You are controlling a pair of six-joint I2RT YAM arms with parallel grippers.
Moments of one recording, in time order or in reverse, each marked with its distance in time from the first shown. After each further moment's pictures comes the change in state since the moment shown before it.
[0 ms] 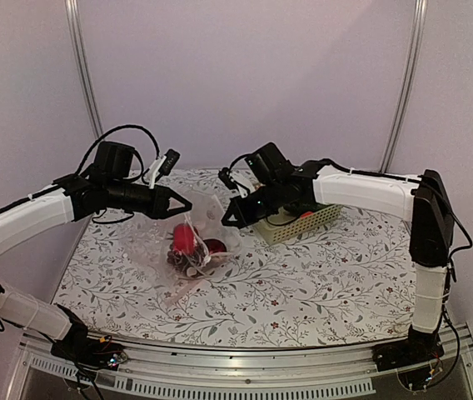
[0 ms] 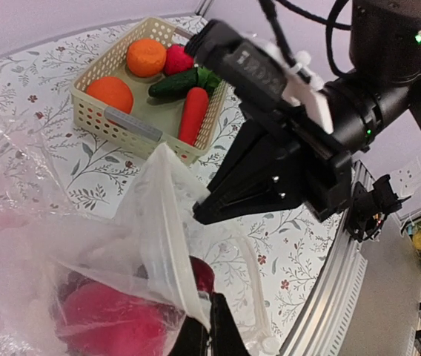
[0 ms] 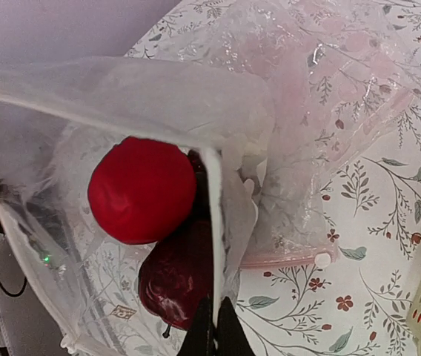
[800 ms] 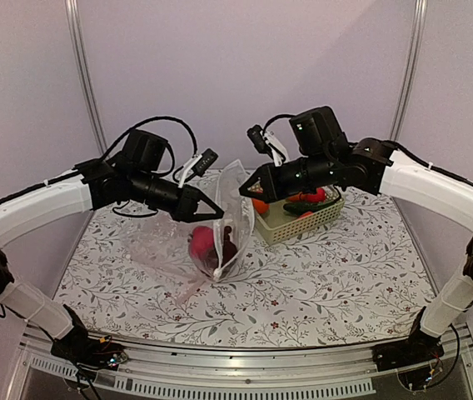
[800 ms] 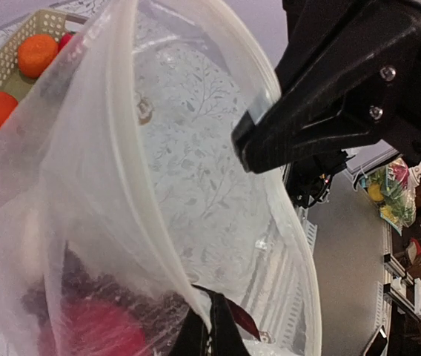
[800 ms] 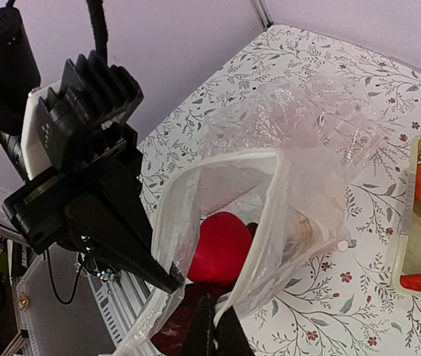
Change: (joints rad) left arm -0.182 0.124 0.204 -0.108 0.092 0.013; right arm 0.035 -0.393 -0.109 -0.034 0.045 0.090
